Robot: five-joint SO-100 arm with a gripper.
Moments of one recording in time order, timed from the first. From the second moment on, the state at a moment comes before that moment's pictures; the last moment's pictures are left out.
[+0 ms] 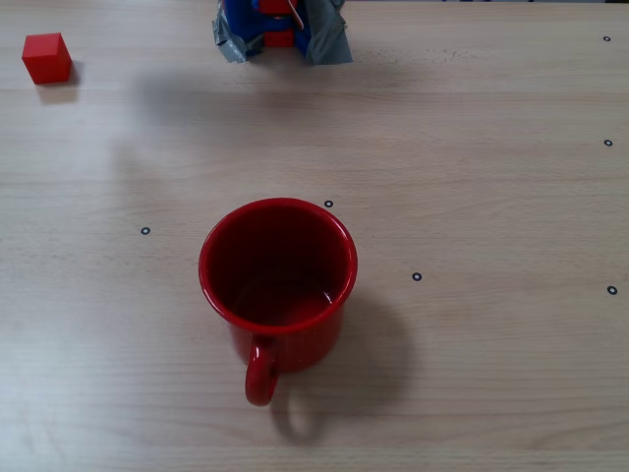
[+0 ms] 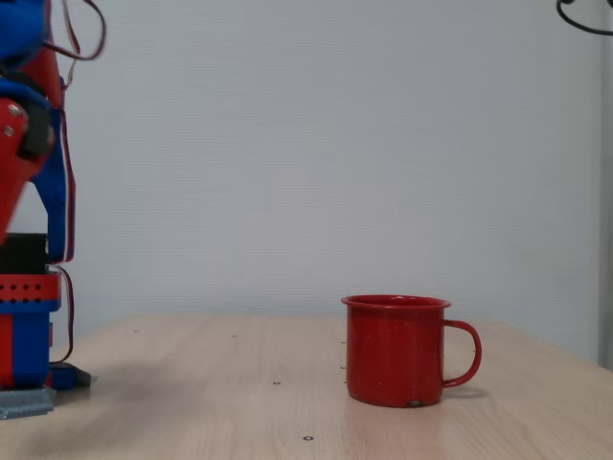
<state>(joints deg) 73.1 89.3 75.1 102.9 -73.0</state>
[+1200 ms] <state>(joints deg) 83.7 71.2 70.4 100.7 -90.1</state>
